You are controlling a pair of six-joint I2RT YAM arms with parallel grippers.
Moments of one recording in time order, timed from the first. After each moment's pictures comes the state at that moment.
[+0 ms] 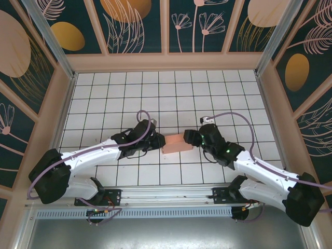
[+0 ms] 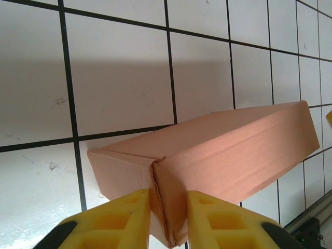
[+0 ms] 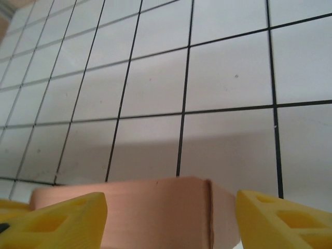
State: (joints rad) left arm -0.87 1.35 0.75 -0.22 0.07 -0.97; right arm 0.77 0.96 0.53 -0.20 0.19 0.72
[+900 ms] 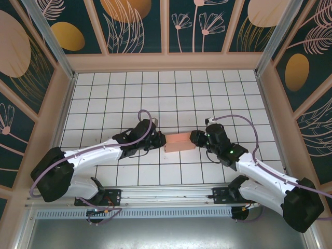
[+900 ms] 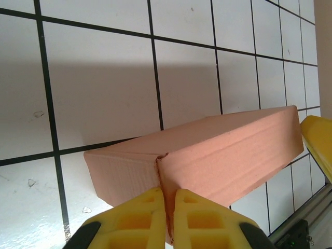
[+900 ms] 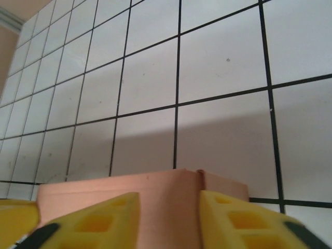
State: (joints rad) left arm -0.87 1.38 0.74 -0.13 0.10 -0.97; right arm 0.67 0.93 0.46 -0.14 0.04 0.75
